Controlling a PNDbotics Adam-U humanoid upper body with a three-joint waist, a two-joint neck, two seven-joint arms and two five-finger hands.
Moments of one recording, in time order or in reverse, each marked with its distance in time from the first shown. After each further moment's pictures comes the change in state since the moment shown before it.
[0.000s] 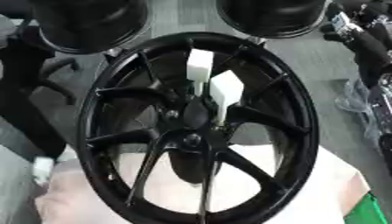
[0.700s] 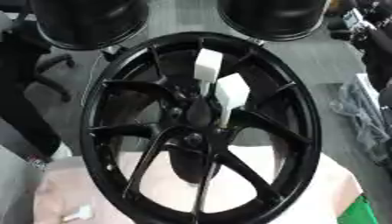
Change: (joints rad) left arm -0.102 -0.282 0.222 -0.338 0.150 0.066 0.219; right arm -0.035 0.060 0.010 -0.014 -0.022 -0.002 0.001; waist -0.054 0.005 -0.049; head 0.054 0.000
